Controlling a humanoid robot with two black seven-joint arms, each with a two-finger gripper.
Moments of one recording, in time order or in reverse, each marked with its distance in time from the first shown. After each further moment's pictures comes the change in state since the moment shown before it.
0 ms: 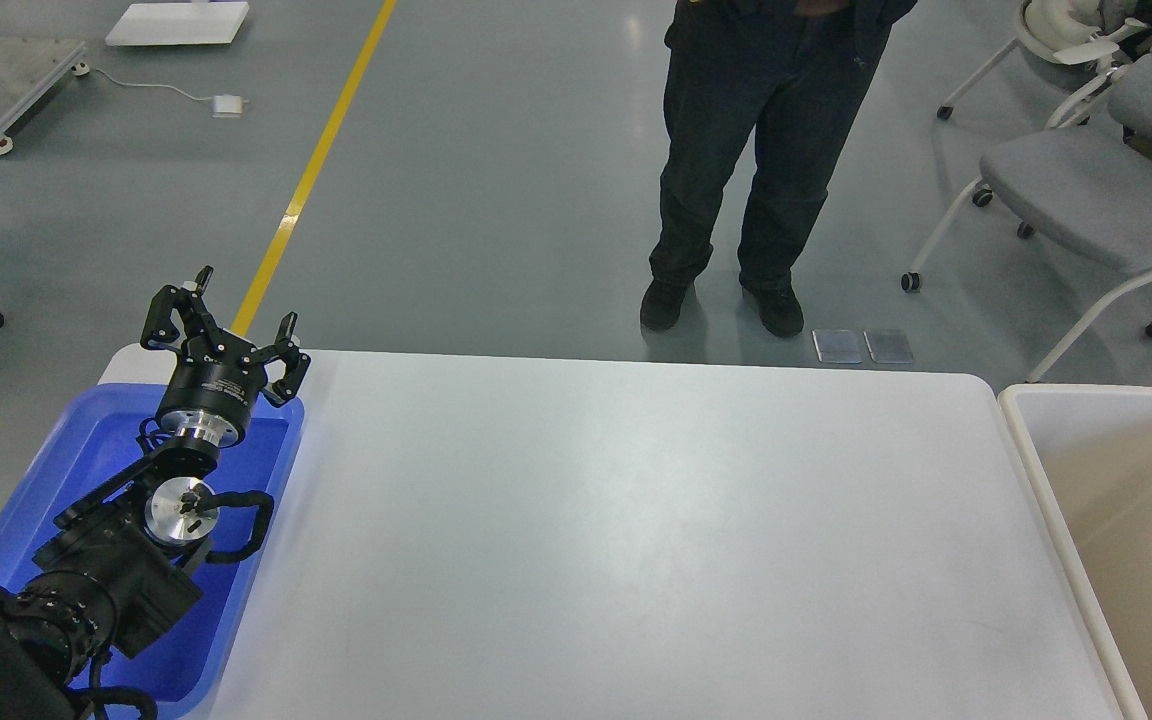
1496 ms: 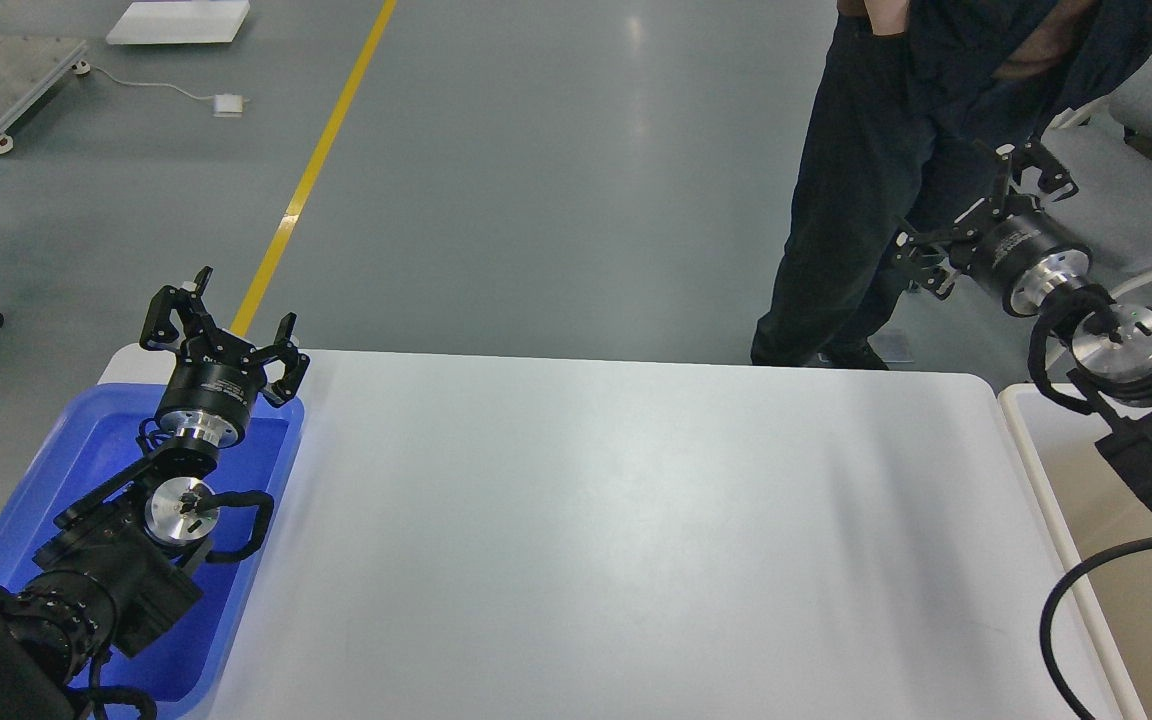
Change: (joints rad) left arm 0.000 0.000 0.000 0.000 0.000 0.000 0.000; right arm 0.239 0.144 0.381 0.349 0.283 0.237 -0.008
